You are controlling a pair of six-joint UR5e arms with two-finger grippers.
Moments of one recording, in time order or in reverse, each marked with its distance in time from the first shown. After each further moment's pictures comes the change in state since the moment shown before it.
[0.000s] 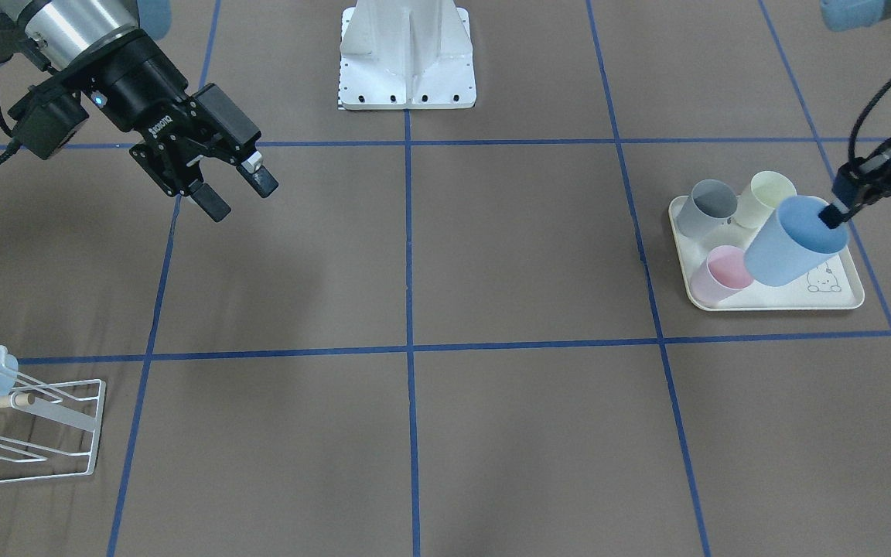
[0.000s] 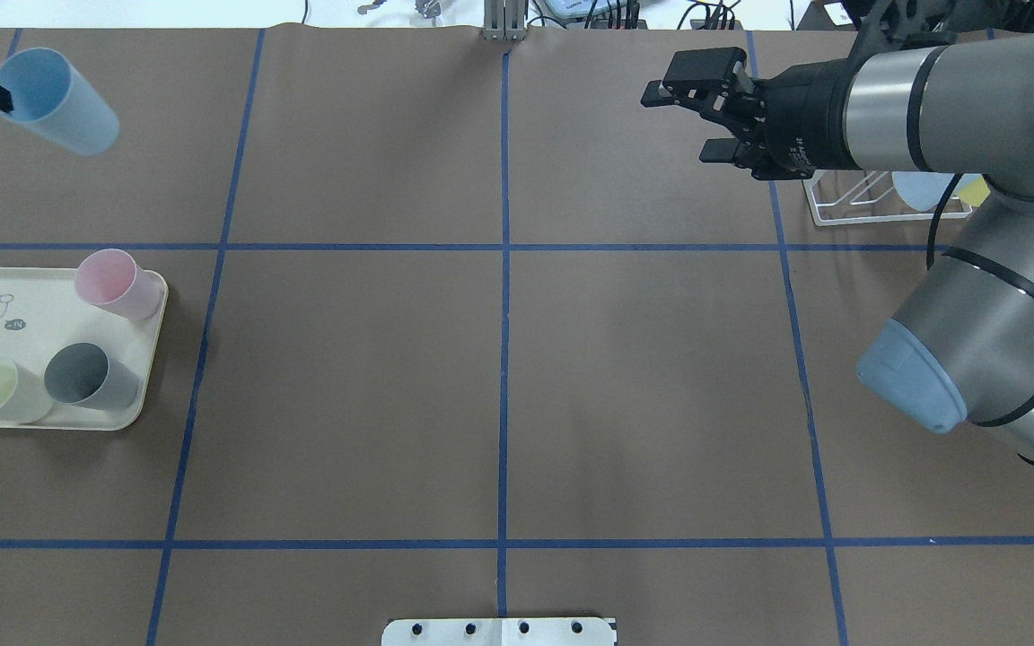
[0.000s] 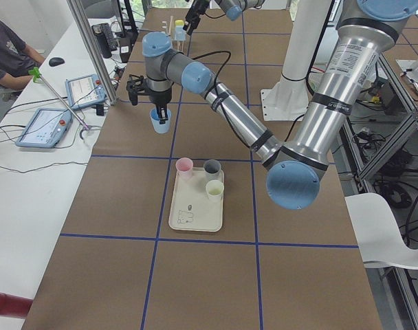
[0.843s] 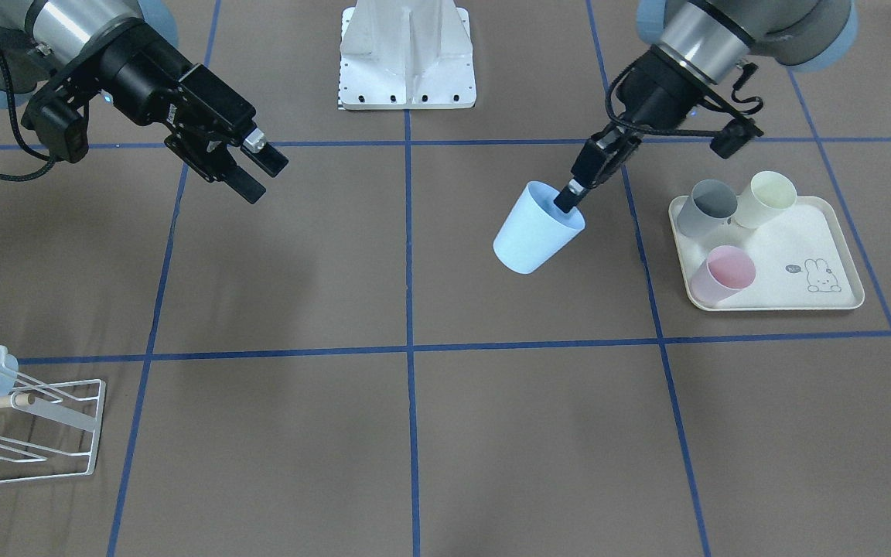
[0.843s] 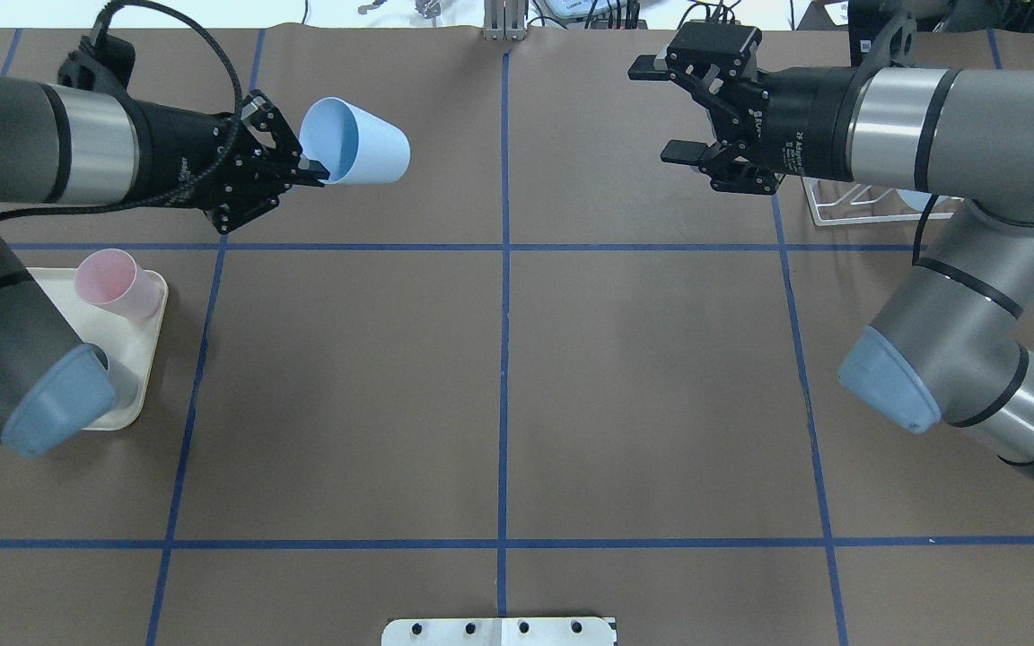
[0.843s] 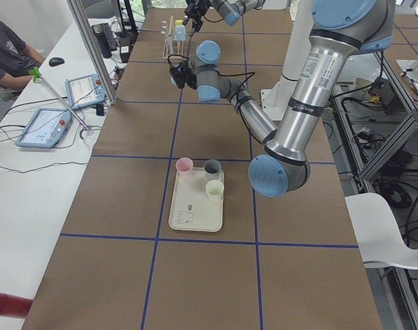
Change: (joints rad) left arm 0.457 0.004 0.015 -0.843 0.447 -1.032; right arm -0.033 -0.002 -0.057 0.289 -0.058 0.306
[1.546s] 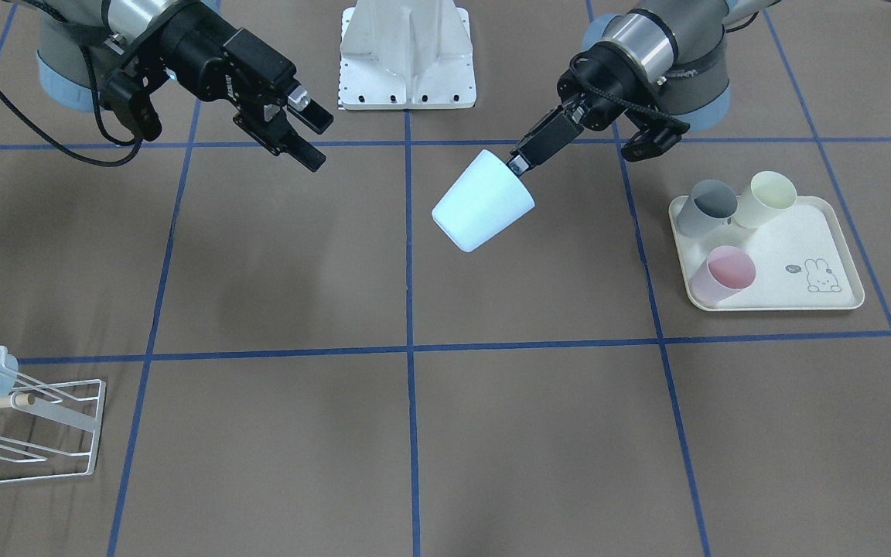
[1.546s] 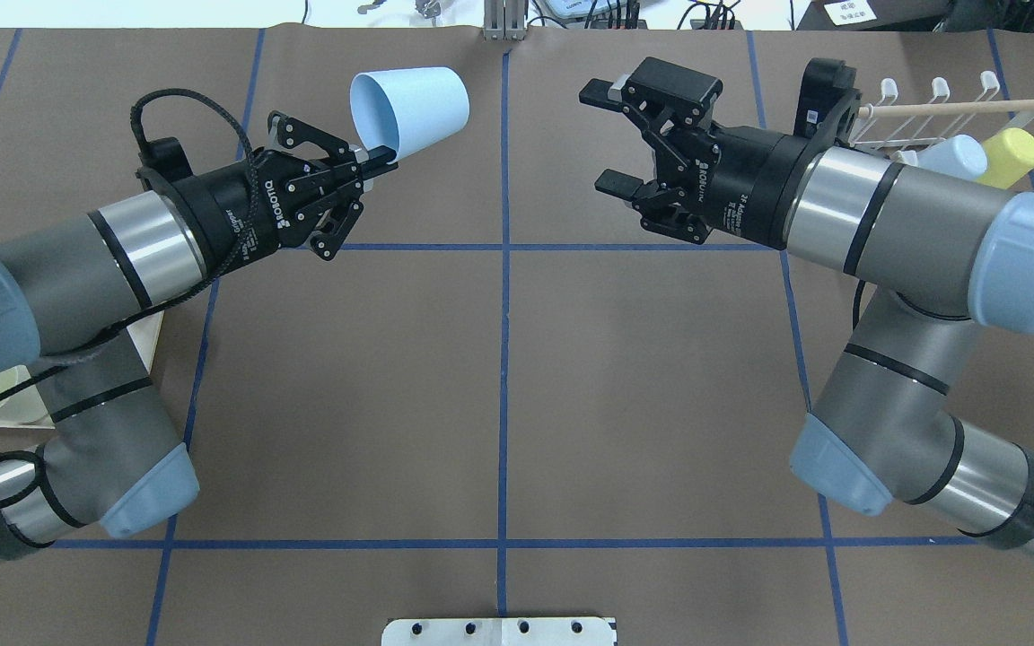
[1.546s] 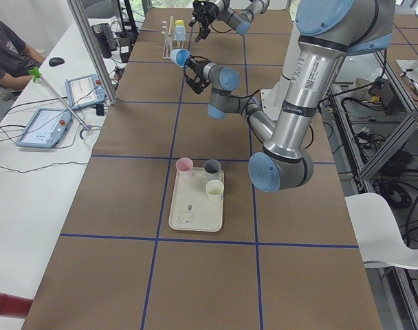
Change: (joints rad) left arm 0.205 0.000 0.176 -0.660 0.469 -0.392; right arm -0.164 0.002 -0.004 0.162 -0.238 0.084
